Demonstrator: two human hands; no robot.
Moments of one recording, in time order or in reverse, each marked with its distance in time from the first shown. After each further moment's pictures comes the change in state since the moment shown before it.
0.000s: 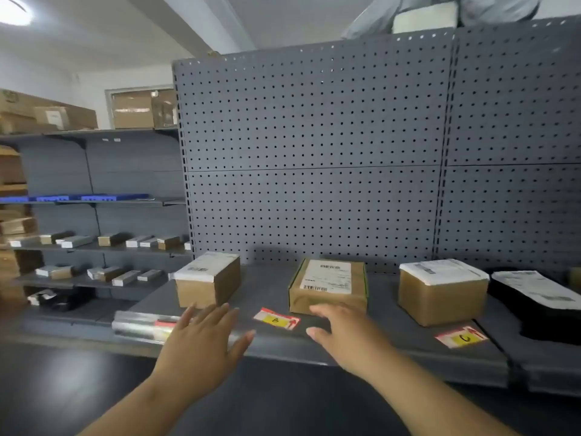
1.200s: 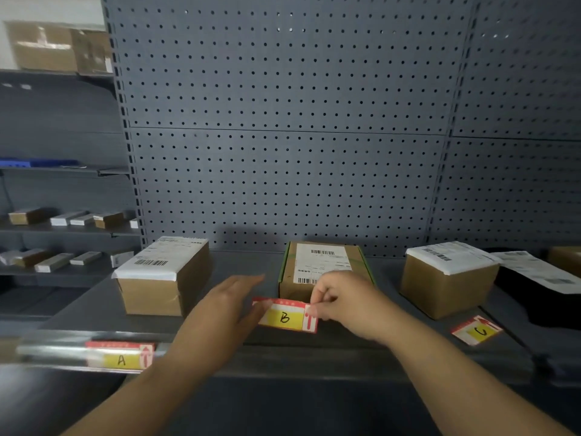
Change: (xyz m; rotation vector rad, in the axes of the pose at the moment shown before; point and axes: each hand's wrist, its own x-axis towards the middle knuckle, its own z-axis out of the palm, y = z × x) left_hand 0.084 0.007 0.029 -0.651 0.074 0.155; right_hand 0.082 0.011 0.007 0.135 -0.058 0.120
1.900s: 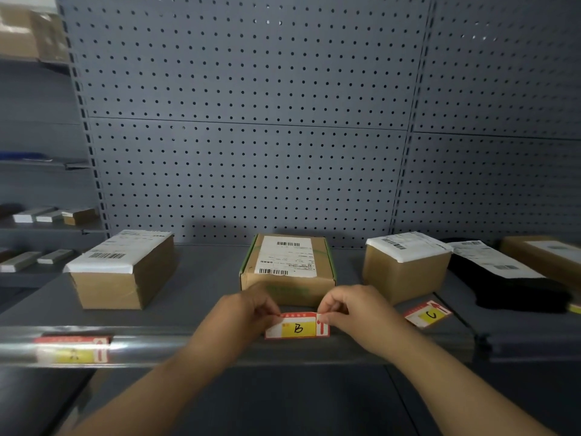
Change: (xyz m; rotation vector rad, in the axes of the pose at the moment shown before) left_hand 0.010 0.038 0.055 -0.202 -0.235 -0.048; right_hand -0.040 0.066 -0.015 -0.070 0.089 -0.048
